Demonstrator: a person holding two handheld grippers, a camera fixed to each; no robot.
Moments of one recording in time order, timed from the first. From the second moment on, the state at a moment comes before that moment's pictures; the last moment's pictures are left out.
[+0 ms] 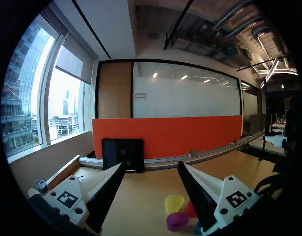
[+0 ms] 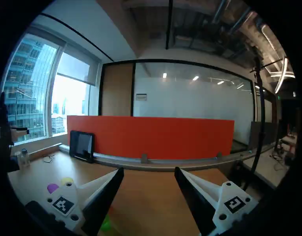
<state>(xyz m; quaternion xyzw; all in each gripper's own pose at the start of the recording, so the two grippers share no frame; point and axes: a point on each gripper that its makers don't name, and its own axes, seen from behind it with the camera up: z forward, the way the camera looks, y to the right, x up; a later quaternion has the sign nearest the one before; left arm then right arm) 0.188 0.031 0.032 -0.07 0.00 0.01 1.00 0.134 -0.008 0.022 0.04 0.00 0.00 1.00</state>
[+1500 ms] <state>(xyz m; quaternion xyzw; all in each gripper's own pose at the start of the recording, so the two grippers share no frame) 0.213 0.131 0.010 -0.30 -0.01 0.01 0.95 0.185 -0.101 -0.012 0.30 0.01 0.01 0.95</state>
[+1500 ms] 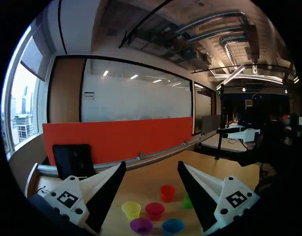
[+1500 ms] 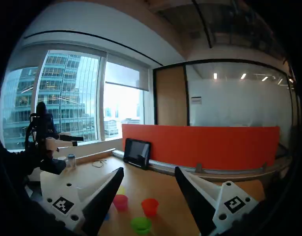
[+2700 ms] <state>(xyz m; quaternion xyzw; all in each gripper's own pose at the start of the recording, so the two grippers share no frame) 0.142 0.150 -0.008 -0.36 -0.07 0.07 0.93 0.122 -0.120 -0.014 0.35 -0.08 -0.07 0.93</state>
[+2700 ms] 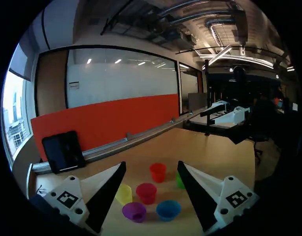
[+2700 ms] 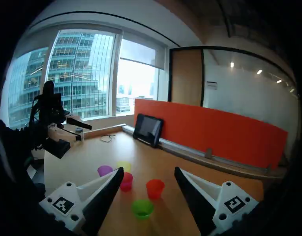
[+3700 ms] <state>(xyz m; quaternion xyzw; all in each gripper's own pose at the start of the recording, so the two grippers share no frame) 0.015 0.171 -0.020 -0.37 -0.15 0.11 0.91 0.003 -0.115 0.002 0.36 -0.15 -0.11 0.91</state>
